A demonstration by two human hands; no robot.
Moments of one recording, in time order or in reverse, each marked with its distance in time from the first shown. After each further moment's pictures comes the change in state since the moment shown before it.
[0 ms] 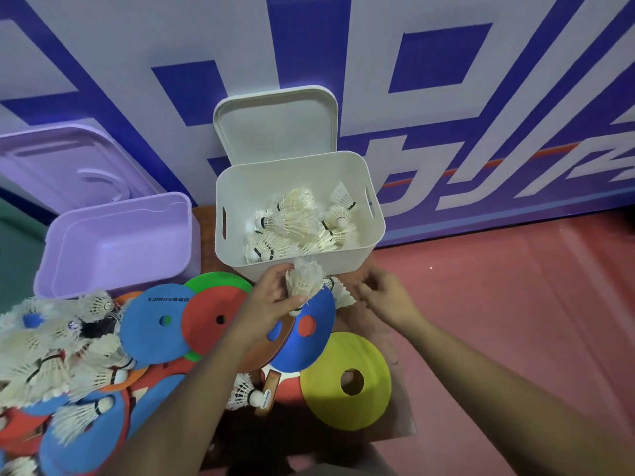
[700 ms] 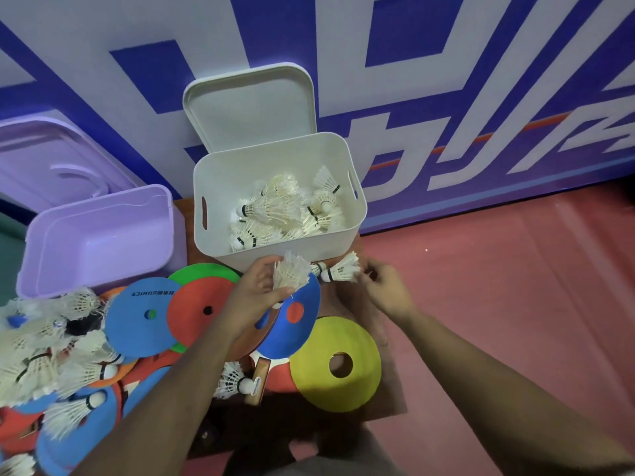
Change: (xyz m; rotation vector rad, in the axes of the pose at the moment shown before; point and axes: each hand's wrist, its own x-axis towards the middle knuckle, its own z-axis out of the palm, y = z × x) left_hand 0.002 -0.004 0.009 0.199 0.036 -0.008; right_hand 0.002 0.048 -0.008 -0.023 0.104 -0.043
